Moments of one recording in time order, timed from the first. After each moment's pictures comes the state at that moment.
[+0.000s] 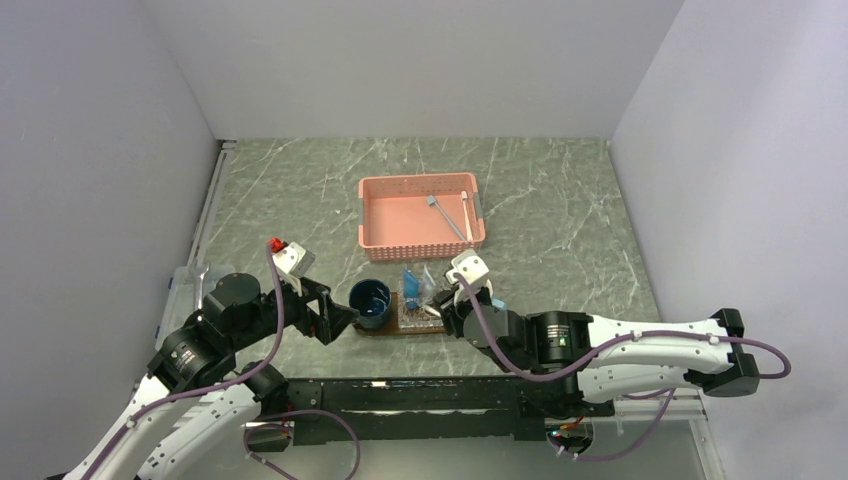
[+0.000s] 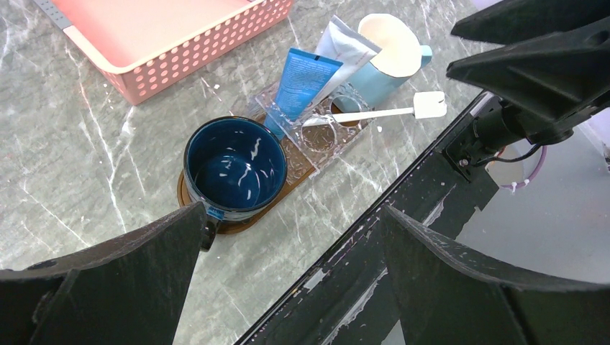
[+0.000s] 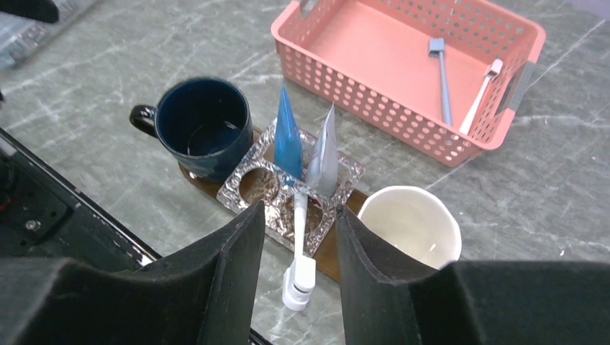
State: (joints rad) left arm -0.68 0.42 0.77 -0.69 0.19 -0.30; right arm 1.50 0.95 0.87 -0.42 0.84 0.36
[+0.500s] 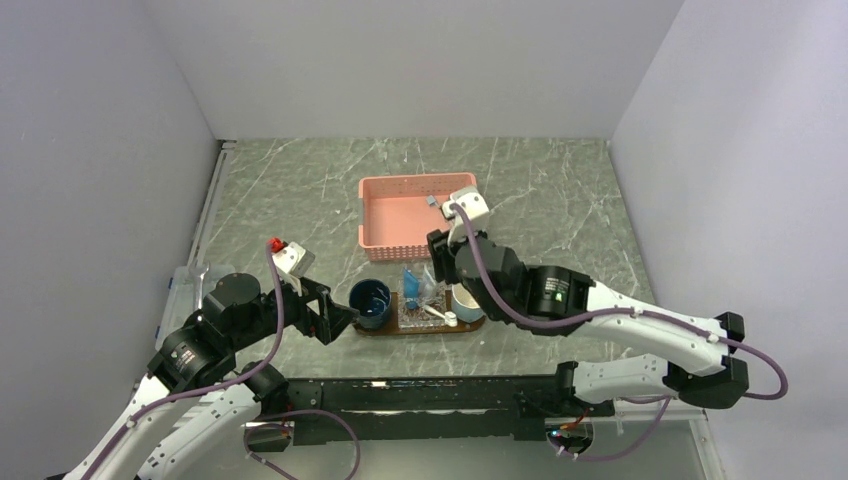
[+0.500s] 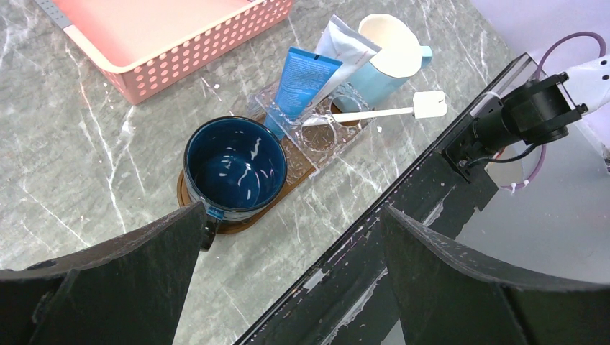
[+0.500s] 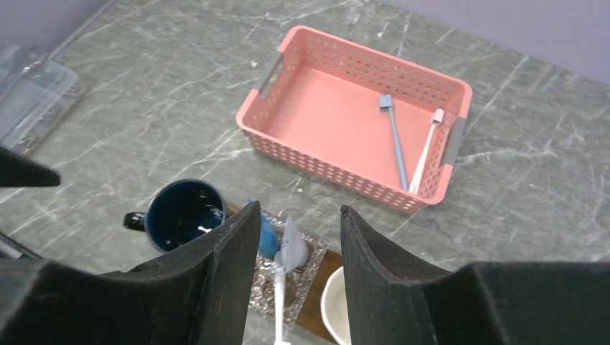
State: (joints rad) left arm -0.68 0.42 0.77 -0.69 0.18 -0.31; right arm 1.31 1.10 1.23 -0.51 0.79 0.29
